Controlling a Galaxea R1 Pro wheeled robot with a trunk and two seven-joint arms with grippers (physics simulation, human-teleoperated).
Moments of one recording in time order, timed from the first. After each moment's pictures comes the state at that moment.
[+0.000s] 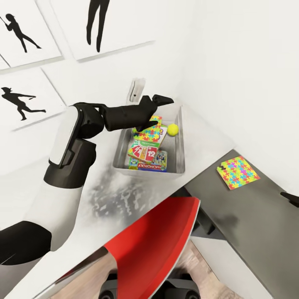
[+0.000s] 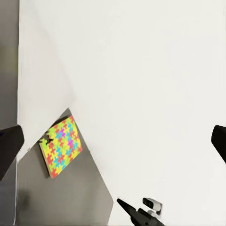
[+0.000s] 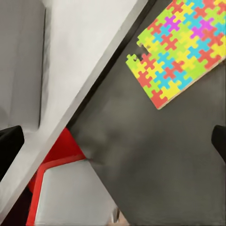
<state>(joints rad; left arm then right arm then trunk) -1.24 -0.06 -0.35 -1.55 1.88 0.75 0.82 -0.16 -0.57 -0.74 -1.62 -0.84 1.04 0.66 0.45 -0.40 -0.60</state>
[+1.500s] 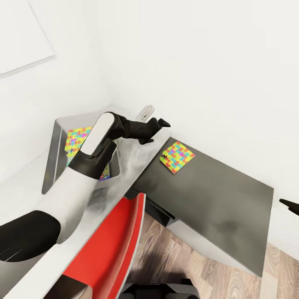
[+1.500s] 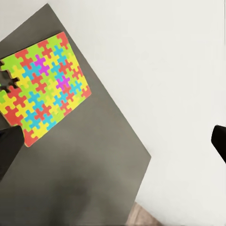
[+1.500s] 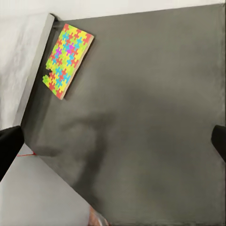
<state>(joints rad) -1.30 -0.12 -0.42 -1.16 1.71 0.73 0.83 -0.11 -0.56 -0.74 -1.62 -0.84 1.04 0.68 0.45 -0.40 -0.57</state>
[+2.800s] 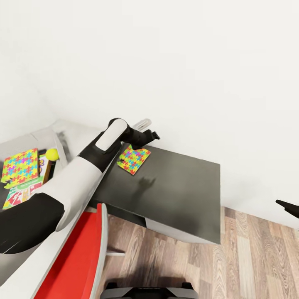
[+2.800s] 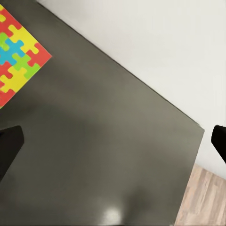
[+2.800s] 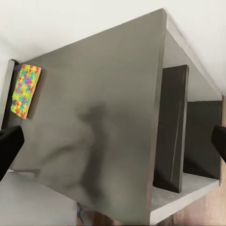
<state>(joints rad) -1.40 -0.12 -0.52 -0.80 1.47 0.73 0.71 -0.11 -0.56 -0.72 -1.61 -0.84 1.04 0.68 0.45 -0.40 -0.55</state>
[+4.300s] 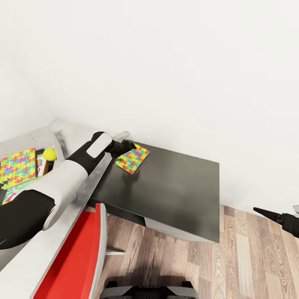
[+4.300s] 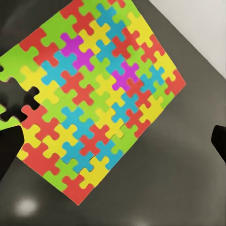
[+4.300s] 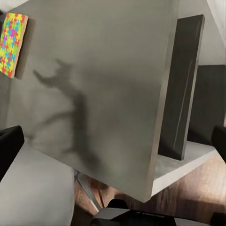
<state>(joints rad) -1.40 0.00 -0.51 -0.55 1.23 0.68 0.47 -0.12 -0.56 -0.54 -1.61 -0.77 1.04 0.67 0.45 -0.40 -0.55</state>
